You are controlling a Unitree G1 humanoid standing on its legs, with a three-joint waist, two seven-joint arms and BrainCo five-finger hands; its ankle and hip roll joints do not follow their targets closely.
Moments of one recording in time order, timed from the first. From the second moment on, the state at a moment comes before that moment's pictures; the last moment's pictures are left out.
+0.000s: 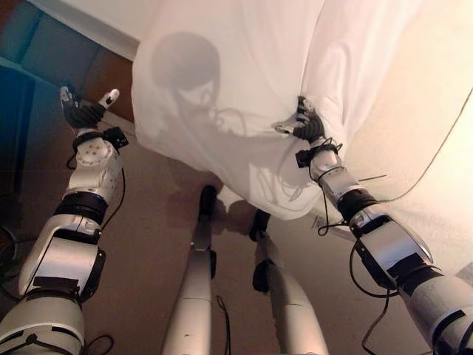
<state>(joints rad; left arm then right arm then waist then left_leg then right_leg) -0.85 0.75 -0.24 0.78 -0.72 -0.22 0.52 -1.00 -0.32 0.40 1.07 0.18 -0.24 -0.28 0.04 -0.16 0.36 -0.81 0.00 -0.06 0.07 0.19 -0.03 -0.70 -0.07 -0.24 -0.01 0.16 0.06</state>
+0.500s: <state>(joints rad) -0.56 0.65 -0.13 0.72 -0.69 -0.23 0.42 -0.82 -0.31 0.24 1.07 0.09 -0.24 -0.20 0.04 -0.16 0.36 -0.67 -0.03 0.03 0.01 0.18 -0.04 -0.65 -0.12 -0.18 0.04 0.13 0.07</state>
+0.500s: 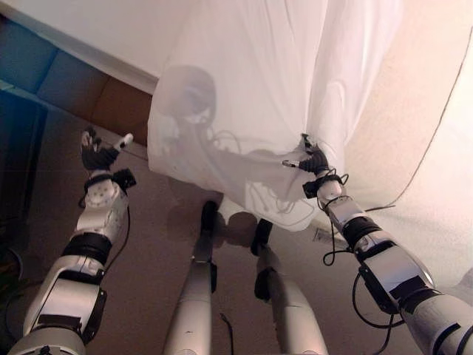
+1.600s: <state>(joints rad) -0.16 0.36 0.09 0.92 -0.71 -0.17 0.22 -0.13 -0.39 0.05 1.44 0.22 0.07 -0.14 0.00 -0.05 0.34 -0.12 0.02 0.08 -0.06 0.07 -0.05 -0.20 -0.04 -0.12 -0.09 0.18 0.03</state>
